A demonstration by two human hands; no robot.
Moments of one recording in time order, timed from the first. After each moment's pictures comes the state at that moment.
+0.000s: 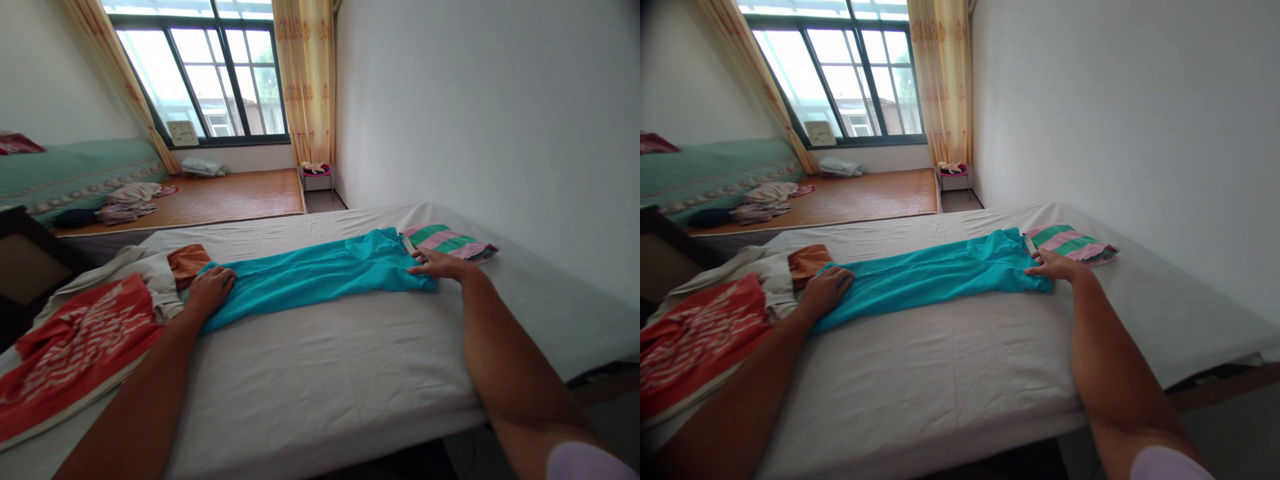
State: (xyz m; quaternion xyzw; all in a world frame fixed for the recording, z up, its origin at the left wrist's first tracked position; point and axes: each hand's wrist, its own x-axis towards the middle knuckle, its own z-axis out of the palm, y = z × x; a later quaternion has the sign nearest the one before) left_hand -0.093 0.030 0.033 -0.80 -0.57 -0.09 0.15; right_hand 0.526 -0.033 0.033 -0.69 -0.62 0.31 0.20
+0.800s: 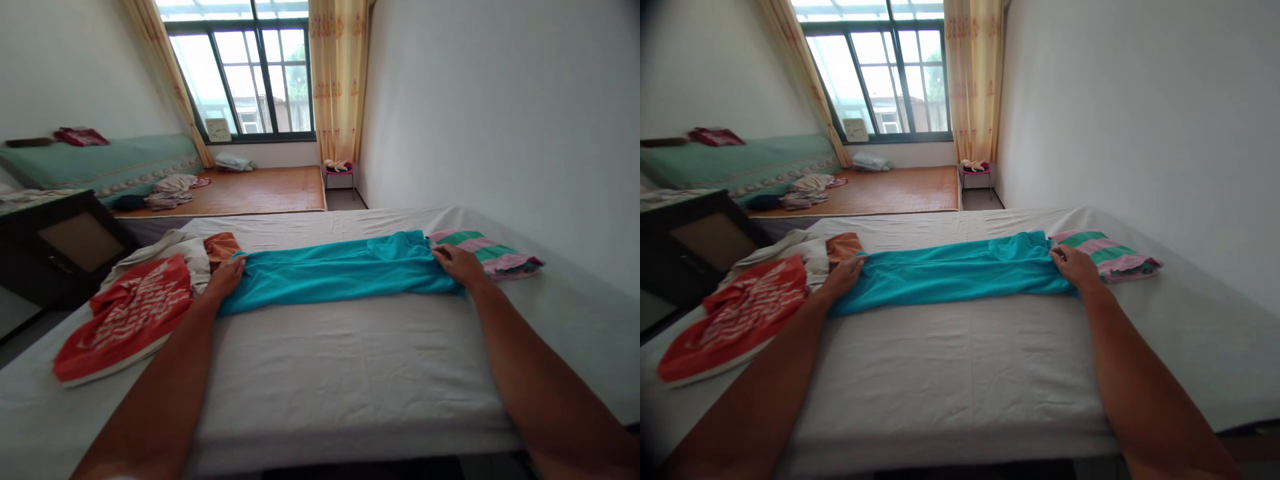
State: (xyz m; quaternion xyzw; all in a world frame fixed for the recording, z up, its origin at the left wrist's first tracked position) left_hand -0.129 0.041 0.019 -0.74 -0.64 -0.20 -0.01; right_hand 0.502 -0.022 0.027 -0.71 -0.65 -0.05 0.25
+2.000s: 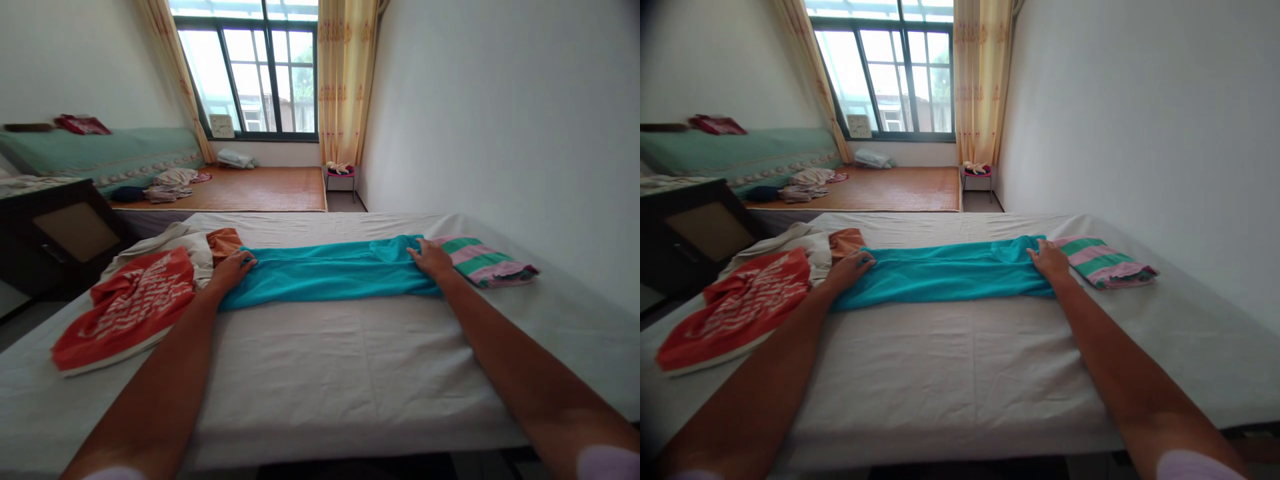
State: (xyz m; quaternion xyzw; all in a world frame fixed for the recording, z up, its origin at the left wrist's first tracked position) left_hand -0.125 0.034 0.031 -0.77 -0.61 -0.19 0.00; right_hand 0.449 0.019 0.029 -0.74 -0.65 -0.09 0.17
